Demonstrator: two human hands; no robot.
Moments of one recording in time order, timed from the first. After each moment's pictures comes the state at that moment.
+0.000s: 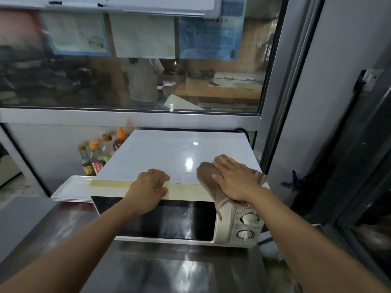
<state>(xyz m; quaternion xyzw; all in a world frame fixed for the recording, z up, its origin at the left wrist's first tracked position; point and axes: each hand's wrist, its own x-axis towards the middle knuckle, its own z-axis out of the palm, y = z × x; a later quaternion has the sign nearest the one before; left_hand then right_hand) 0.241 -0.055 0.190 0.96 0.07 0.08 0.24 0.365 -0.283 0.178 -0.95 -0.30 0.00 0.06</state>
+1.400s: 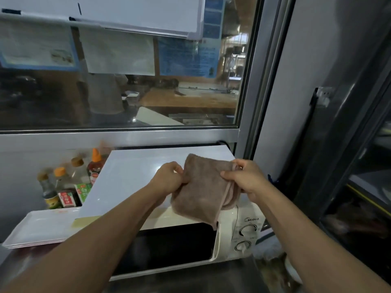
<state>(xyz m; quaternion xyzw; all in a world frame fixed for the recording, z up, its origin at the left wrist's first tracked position) 0.316 -0.073 0.243 0.83 0.07 -0.01 0.56 0.324 -0.268 0.259 -0.79 0.03 0.02 0.61</state>
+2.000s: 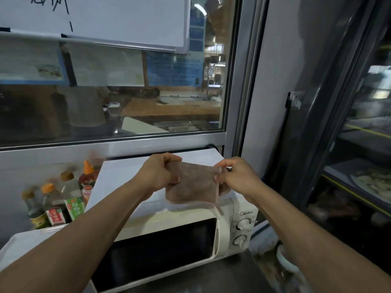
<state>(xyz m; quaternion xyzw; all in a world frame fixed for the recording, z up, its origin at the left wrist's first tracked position) 0.290 -0.046 0.286 0.85 -0.04 0.00 0.52 0.284 -0.252 0.277 -0.85 -0.04 -0.03 0.53</state>
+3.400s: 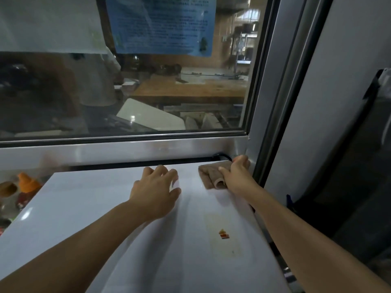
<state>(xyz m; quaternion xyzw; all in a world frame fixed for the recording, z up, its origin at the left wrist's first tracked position) 0.491 -0.084 0.190 0.99 -0.02 0.02 0.11 0.556 -0.284 0.194 -0.92 0.02 0.00 0.38</state>
